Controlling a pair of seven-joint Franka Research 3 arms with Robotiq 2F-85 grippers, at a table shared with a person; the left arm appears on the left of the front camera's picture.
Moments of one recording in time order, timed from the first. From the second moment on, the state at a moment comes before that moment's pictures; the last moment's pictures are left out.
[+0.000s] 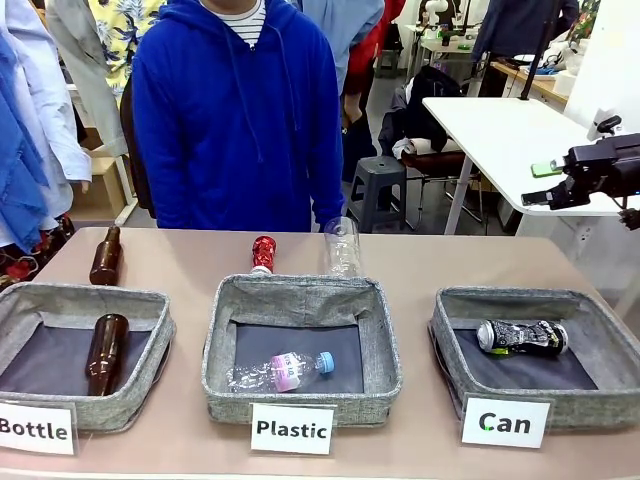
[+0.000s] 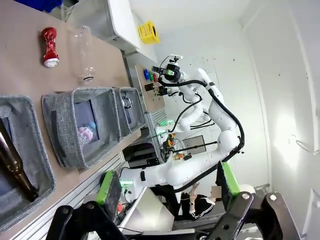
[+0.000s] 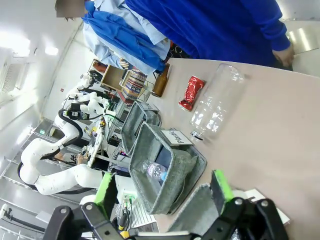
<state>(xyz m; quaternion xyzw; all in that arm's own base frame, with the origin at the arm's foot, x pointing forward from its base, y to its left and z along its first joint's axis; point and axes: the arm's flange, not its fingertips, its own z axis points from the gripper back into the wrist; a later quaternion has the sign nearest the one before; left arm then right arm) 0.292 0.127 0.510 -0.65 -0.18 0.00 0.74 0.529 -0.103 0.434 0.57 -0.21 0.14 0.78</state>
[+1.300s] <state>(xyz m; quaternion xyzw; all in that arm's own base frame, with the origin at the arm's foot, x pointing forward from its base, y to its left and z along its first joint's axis) 0.404 -0.090 0.538 -0.39 -0.11 -0.13 0.90 0.530 -0.103 0.434 0.57 -0.21 0.14 0.78</state>
